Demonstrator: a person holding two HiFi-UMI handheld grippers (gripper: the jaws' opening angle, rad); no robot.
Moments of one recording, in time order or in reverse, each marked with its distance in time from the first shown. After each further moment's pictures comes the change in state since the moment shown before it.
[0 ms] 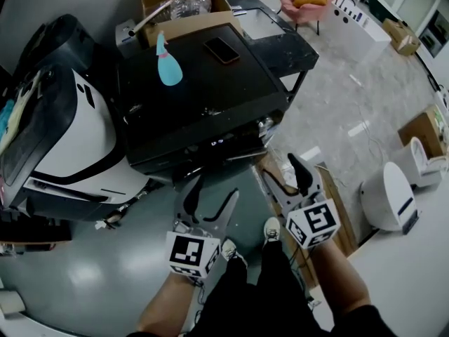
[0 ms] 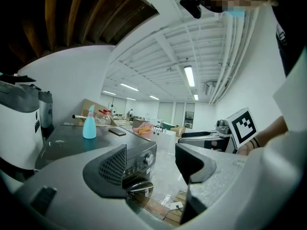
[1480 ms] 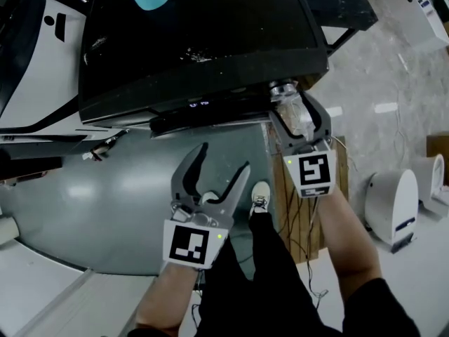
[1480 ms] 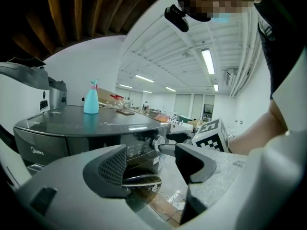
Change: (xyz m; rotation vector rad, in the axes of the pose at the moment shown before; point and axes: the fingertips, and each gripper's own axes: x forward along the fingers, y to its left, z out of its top) left arm 0.146 0.007 -0.130 -0.061 0.157 0.215; right arm 0.168 -0.131 -0.175 -0.254 0.184 0.114
